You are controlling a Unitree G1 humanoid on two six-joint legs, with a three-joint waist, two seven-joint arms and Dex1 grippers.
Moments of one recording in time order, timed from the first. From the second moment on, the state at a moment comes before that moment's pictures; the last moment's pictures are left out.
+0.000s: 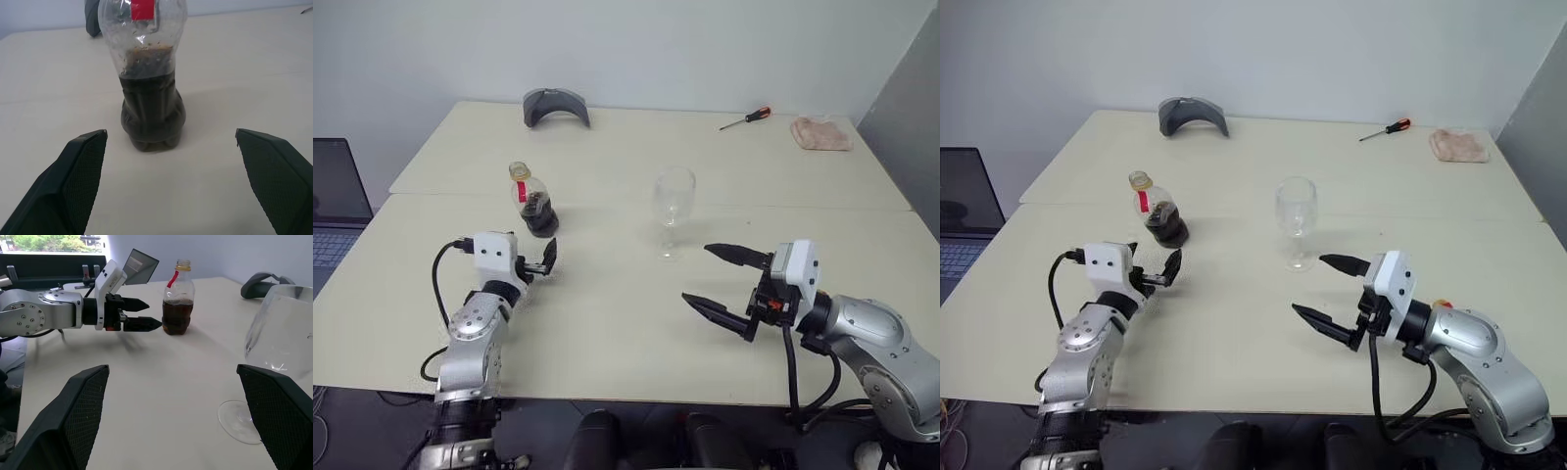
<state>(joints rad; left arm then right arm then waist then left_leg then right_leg) -0.24 0.35 0.21 0.10 -0.19 0.16 -0.25 -0.10 -0.59 -0.02 -0.68 0.53 0.50 0.72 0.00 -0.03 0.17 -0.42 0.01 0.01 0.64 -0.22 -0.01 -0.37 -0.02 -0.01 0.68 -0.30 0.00</state>
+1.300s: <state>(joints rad) -0.66 0.37 0.21 0.62 -0.14 0.05 -0.29 -0.20 -0.55 0.06 -0.63 0.49 0.51 0.65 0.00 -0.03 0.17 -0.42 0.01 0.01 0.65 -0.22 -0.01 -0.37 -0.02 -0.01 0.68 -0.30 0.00</state>
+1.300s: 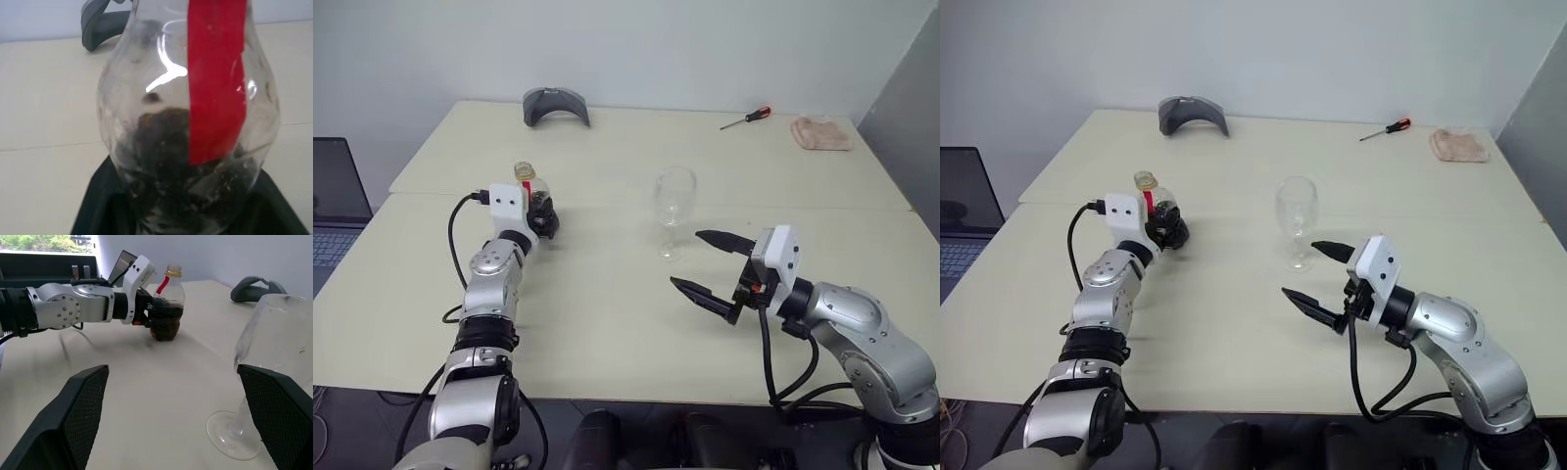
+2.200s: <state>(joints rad) -0.90 0.37 -0.14 0.49 0.05 -0.06 -0.56 -0.29 -0.46 0.02 -0.61 0.45 0.60 0.42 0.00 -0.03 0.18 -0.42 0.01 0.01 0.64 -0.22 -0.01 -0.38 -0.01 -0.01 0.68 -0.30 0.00</state>
